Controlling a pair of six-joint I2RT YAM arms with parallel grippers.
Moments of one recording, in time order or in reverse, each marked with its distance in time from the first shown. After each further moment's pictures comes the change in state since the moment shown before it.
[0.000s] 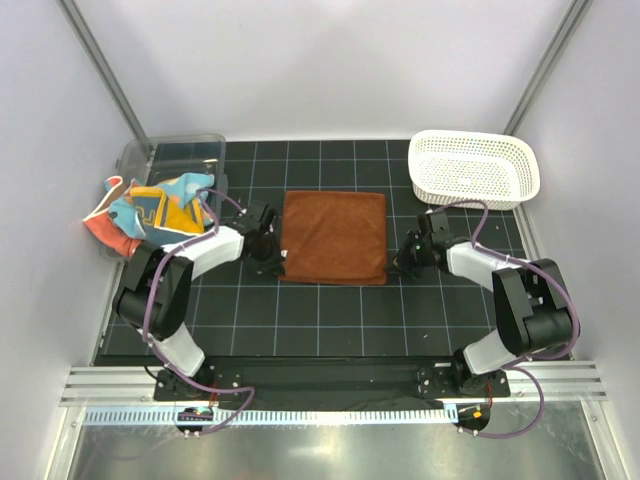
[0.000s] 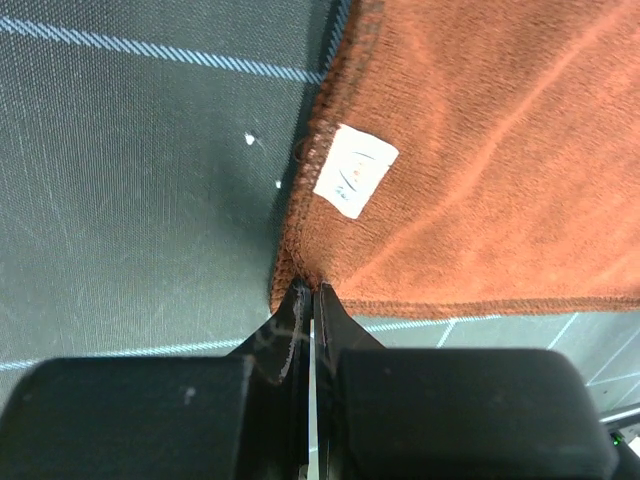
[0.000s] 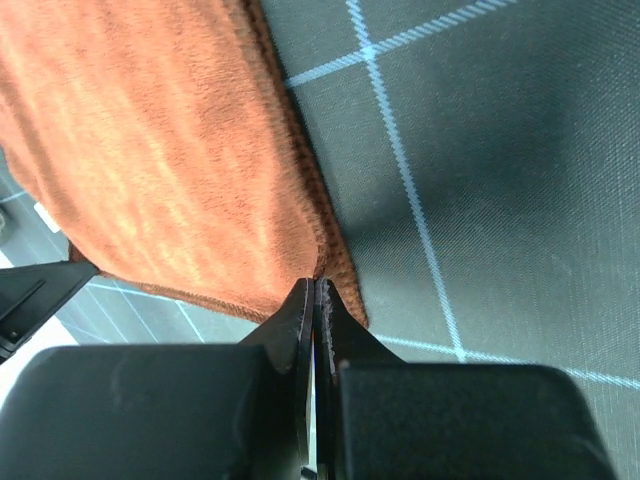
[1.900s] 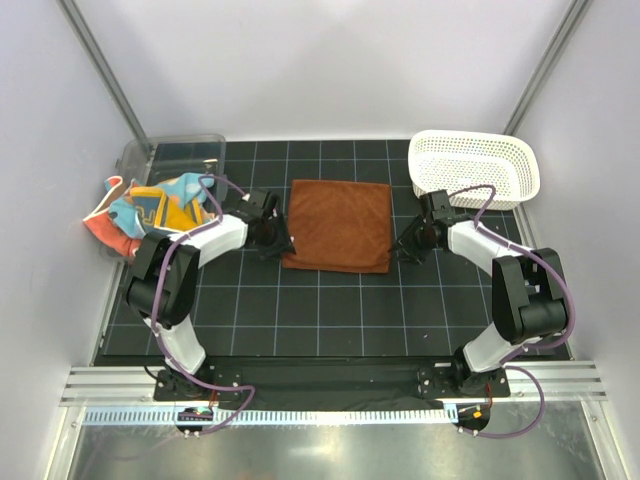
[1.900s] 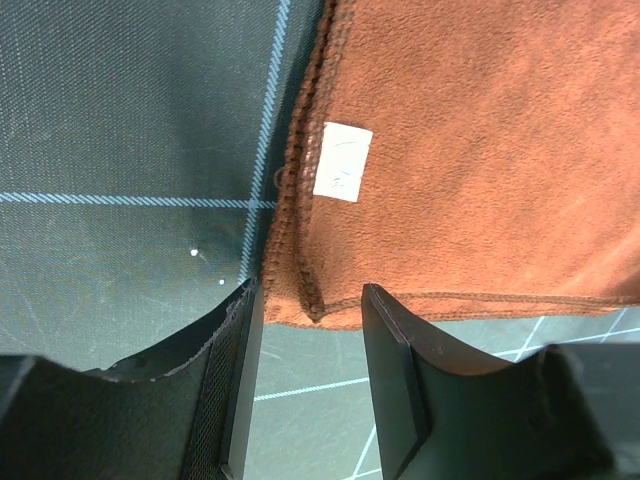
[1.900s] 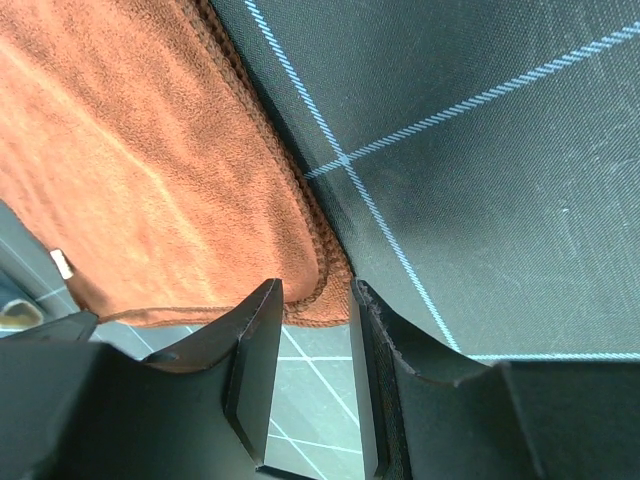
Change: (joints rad) left arm 0.020 0.084 0.125 0.042 -0.006 0.013; right arm -0.034 0.068 0.215 -0.217 0.130 0.083
